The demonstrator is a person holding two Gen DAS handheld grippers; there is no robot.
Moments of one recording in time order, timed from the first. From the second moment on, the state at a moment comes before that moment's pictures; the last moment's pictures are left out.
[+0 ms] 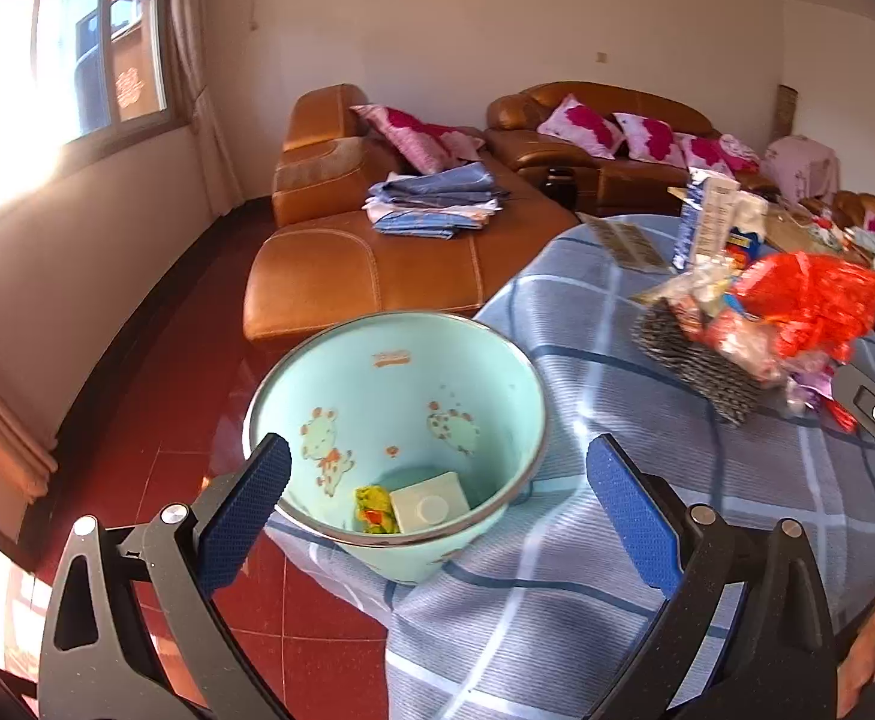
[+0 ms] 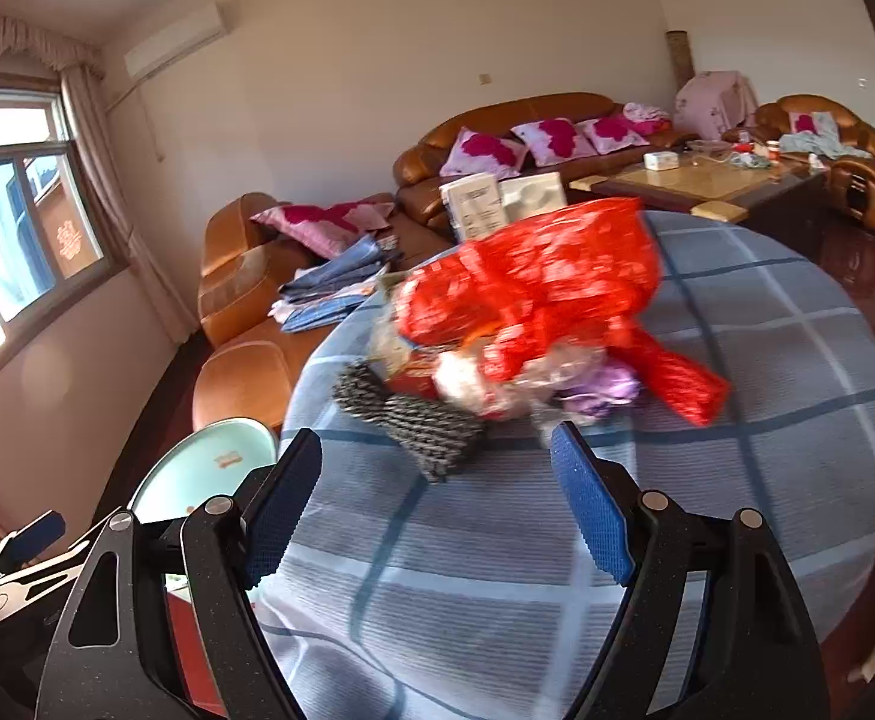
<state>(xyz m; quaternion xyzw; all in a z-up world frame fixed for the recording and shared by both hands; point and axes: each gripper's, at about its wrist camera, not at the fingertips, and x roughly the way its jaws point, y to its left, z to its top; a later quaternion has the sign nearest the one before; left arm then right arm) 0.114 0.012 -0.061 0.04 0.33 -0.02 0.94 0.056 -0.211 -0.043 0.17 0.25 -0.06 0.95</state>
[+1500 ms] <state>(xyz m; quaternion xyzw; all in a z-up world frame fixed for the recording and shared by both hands) 0.178 -0.085 -0.096 0.03 0.38 -0.11 0.92 0.141 -0.310 -0.049 0.16 0.27 -0.09 0.95</state>
